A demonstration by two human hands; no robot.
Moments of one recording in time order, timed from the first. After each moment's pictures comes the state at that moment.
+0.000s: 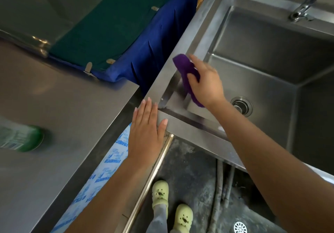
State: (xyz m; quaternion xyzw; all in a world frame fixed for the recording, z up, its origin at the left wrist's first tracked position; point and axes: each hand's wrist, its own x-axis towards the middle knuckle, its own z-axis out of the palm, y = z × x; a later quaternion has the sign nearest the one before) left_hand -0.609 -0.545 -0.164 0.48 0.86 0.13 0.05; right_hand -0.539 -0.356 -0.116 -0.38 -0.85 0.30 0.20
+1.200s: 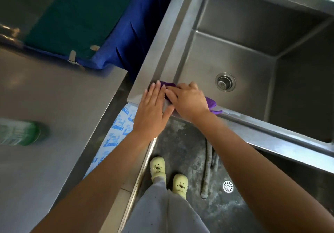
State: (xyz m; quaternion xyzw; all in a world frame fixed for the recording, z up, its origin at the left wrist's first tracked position) left_hand -0.601 -0.530 -0.151 0.59 0.79 0.11 0.14; right_hand -0.503 -0.430 -0.121 -0.37 -0.90 0.23 0.00
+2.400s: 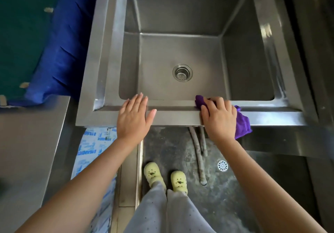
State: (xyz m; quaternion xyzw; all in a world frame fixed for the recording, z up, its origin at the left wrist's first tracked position) left_hand -0.537 -0.487 -0.154 0.67 0.74 -0.02 0.09; right_hand -0.300 -0.445 -0.152 -0.67 -0.73 0.04 0.09
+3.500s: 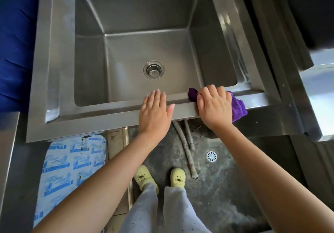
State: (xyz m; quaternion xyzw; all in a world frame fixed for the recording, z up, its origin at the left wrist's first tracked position) left_hand -0.384 -0.451 -0.154 0.72 0.68 -0.02 0.13; right_hand -0.207 -0.426 -0.156 -0.68 -0.73 0.00 0.07
